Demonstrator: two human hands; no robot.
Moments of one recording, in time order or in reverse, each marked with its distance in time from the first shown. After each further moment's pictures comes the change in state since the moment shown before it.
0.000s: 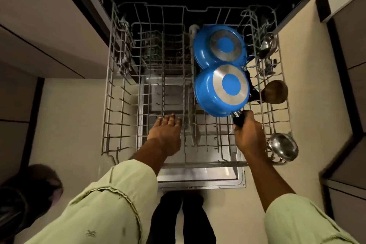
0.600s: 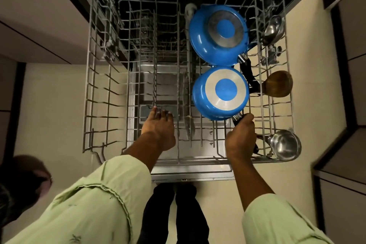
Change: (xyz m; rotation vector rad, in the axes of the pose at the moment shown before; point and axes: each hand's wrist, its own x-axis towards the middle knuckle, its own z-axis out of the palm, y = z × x) left_hand 0.027 0.005 0.014 0.165 -0.115 -0.046; right_hand -0.002 0.011 0.052 -0.084 0.176 0.187
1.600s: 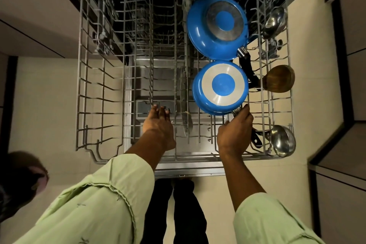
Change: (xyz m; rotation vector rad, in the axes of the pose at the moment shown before) left_hand 0.004 0.015 -0.001 0.189 -0.110 -0.036; right_hand -0.002 -0.006 0.013 0.028 0.069 0.009
